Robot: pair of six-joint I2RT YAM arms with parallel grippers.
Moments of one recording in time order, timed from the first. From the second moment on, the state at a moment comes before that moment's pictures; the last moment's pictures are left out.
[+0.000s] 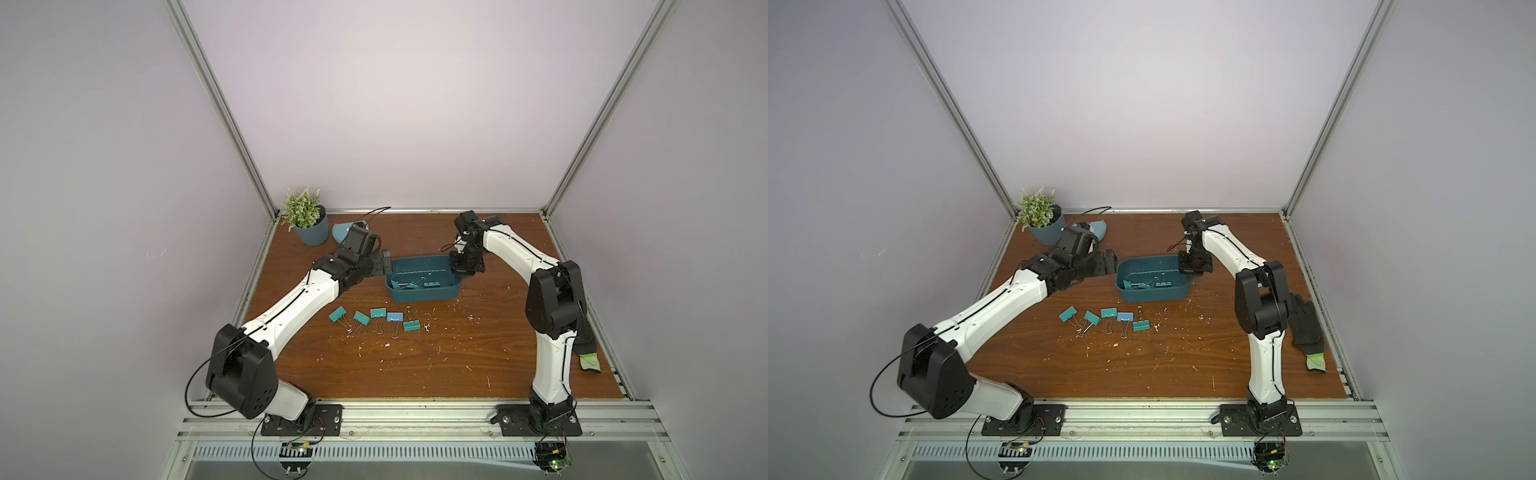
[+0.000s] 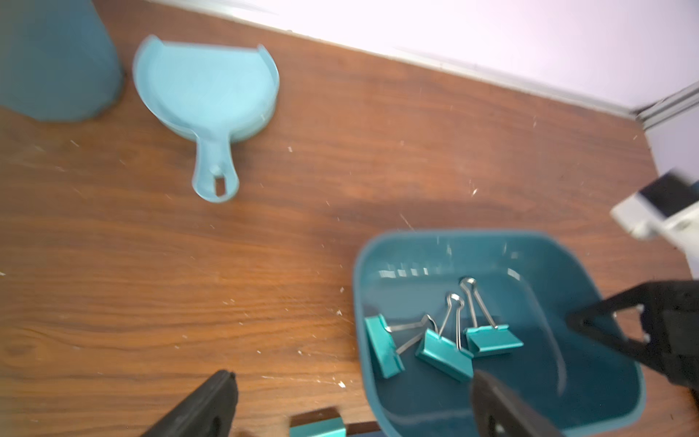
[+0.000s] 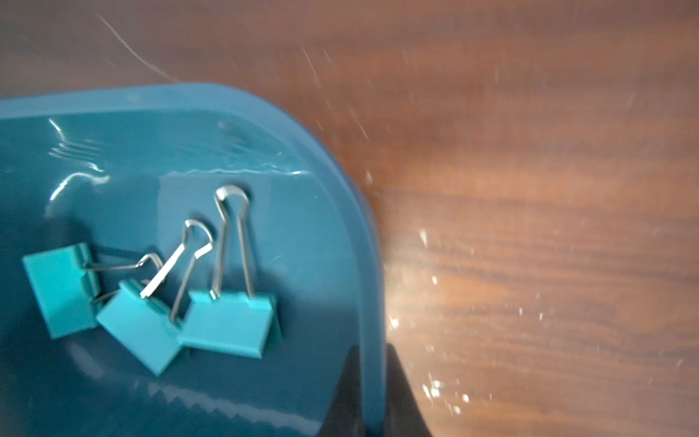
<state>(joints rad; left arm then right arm) -0.49 1.43 1.19 -0.51 -0.13 -0.50 0.36 2.04 1.72 -1.15 -0.16 0.38</state>
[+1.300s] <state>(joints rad) -0.48 1.34 1.09 -0.45 -0.09 -0.53 0.37 2.02 1.53 -0.69 -0.05 0.39</state>
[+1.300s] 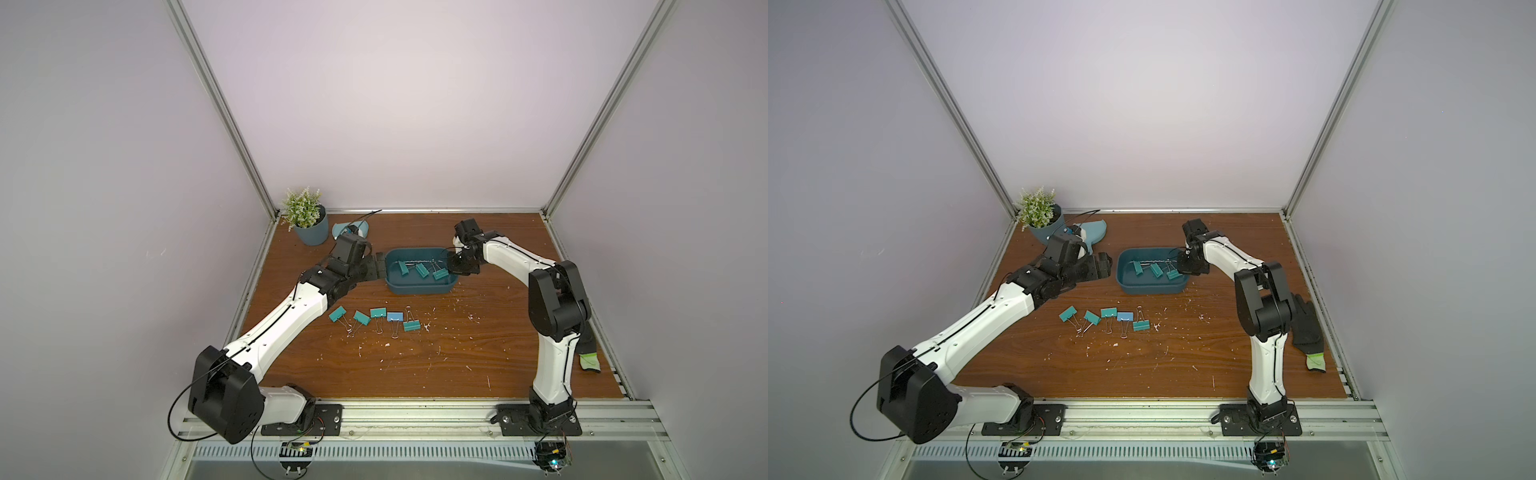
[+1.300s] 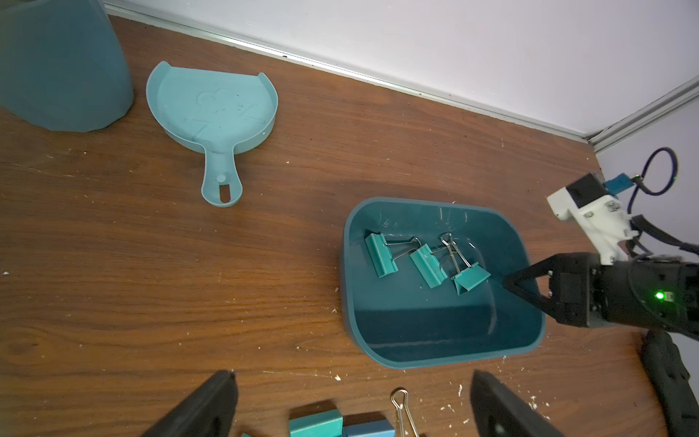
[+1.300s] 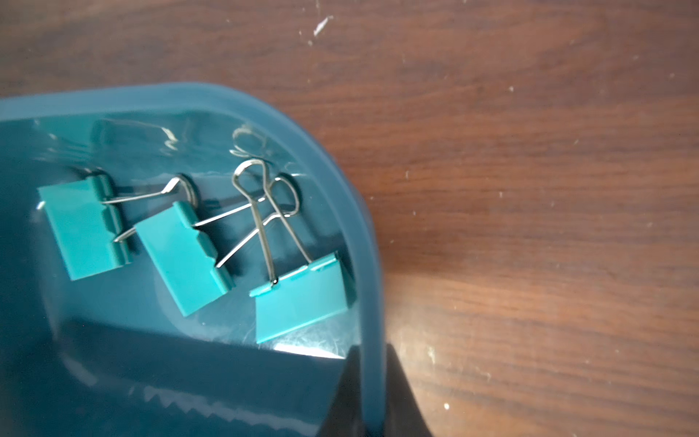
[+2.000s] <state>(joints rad) -0.48 1.38 1.13 -0.46 -0.12 -0.53 0.60 2.01 1.76 -0.73 0.20 0.33</state>
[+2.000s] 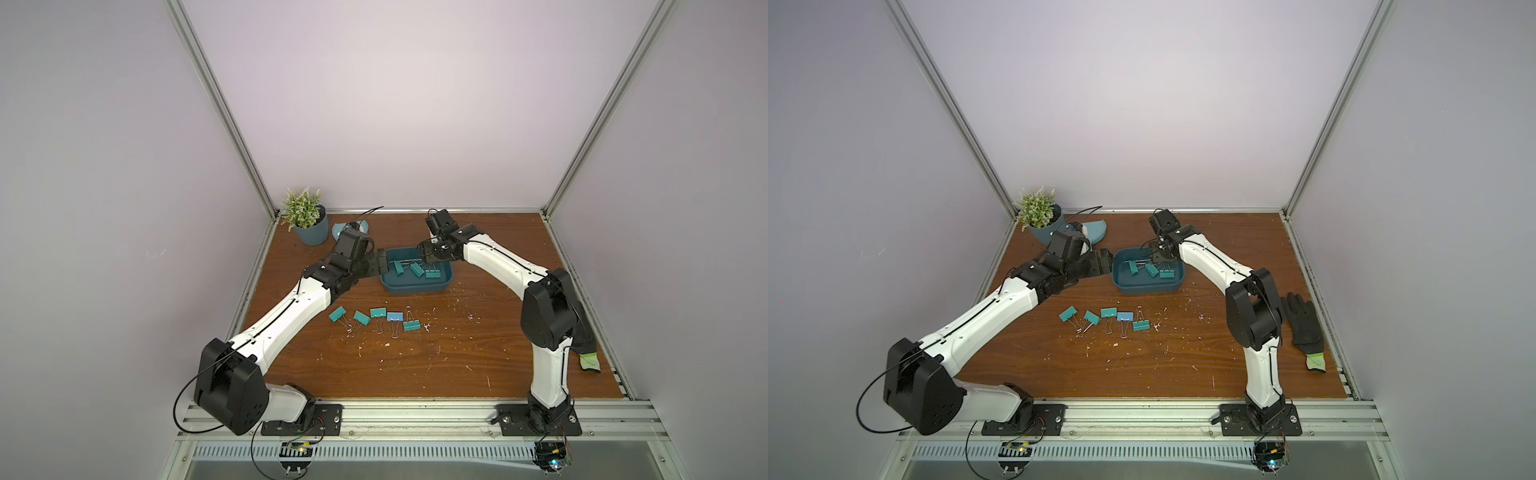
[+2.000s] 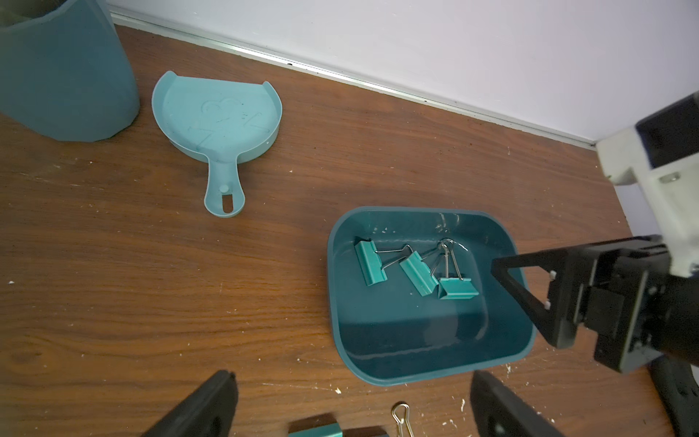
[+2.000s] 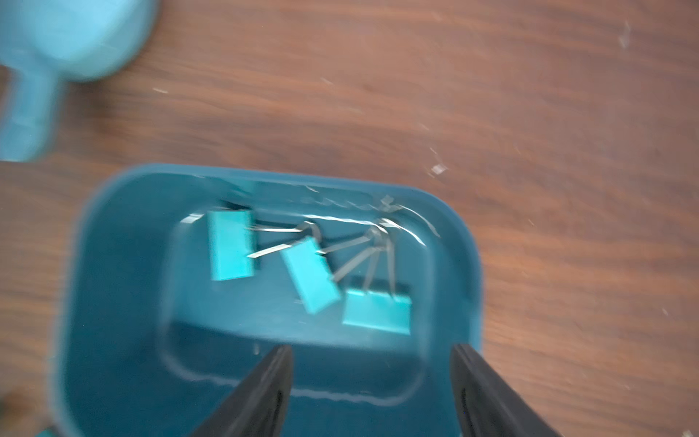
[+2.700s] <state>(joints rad) -0.48 1.38 1.15 -0.49 -0.16 -0.52 0.61 2.30 1.93 -0.78 0.12 0.23</state>
